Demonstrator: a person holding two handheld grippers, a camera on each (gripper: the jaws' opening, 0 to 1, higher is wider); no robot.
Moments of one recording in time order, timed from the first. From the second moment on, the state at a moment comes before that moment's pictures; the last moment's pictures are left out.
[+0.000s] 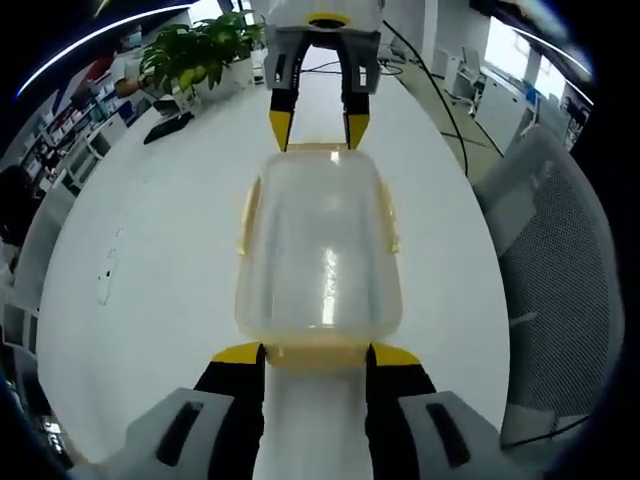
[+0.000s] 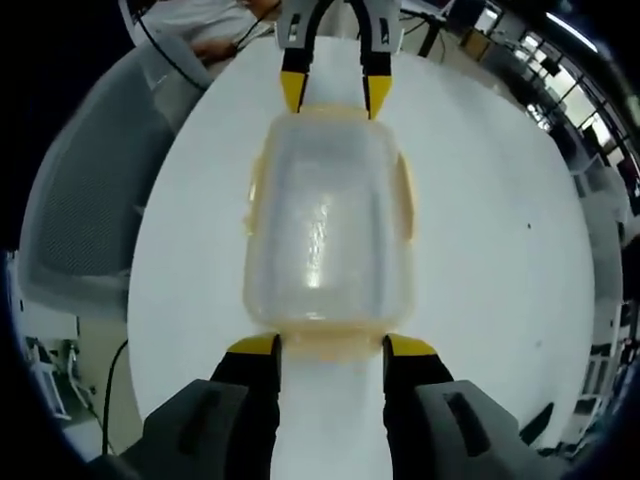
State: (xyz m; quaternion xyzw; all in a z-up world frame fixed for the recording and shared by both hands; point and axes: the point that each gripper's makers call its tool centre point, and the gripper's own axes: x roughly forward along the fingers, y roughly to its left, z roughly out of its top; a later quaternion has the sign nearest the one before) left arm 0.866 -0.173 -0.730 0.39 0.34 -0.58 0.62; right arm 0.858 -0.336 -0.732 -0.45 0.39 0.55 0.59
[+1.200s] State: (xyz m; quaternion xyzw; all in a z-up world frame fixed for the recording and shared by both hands) left arm 0.869 -0.159 -0.708 0.21 0.39 -0.47 0.76; right arm 0.857 -0.334 -0.704 -0.24 0.43 0.41 0.77
